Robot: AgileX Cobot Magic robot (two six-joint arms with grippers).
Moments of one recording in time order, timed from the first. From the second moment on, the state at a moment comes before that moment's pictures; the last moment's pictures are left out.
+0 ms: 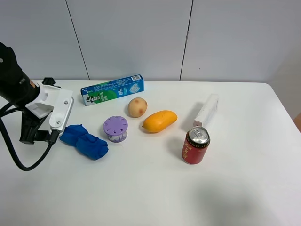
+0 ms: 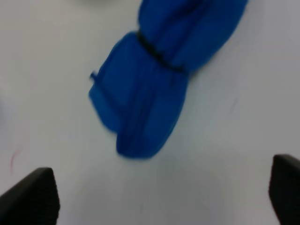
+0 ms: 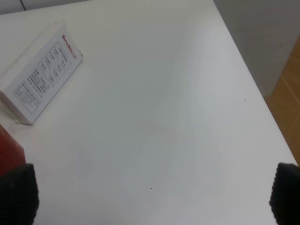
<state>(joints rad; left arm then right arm) -0.26 1.55 -0.93 -0.04 0.74 1.42 -0.07 0.00 -0.48 -0.08 1.07 0.12</state>
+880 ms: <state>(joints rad) -0.32 1.80 -0.93 -0.10 0.55 1.58 -0.07 0.00 -0.48 -0.08 1.07 0.12</state>
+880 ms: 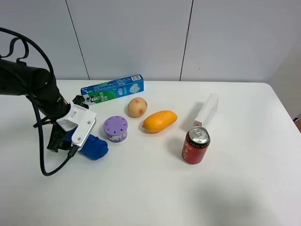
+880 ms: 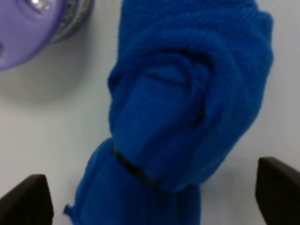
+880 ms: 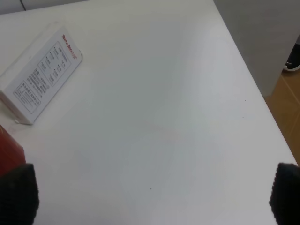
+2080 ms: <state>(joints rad) -0.32 1.81 -0.93 -0.10 0.54 1.21 -0.07 0.00 -0.48 -0.08 1.07 0.12</state>
